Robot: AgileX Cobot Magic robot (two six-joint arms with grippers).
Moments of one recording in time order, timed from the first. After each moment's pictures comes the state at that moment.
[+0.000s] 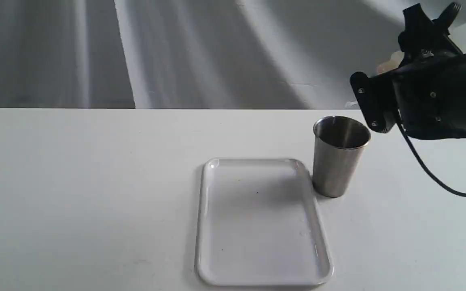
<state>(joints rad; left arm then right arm) -0.06 0.00 0.00 0.03 0.27 0.04 0.21 1.79 -1.18 -1.71 0.85 -0.13</state>
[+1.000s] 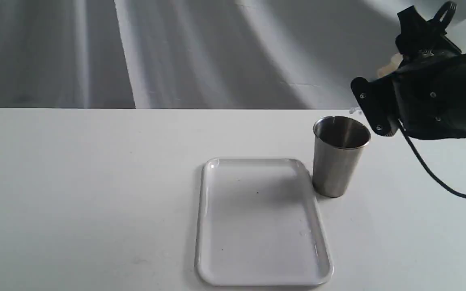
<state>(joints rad) -0.06 0.00 0.00 0.03 0.27 0.04 0.21 1.79 -1.18 -1.71 0.85 -0.21</state>
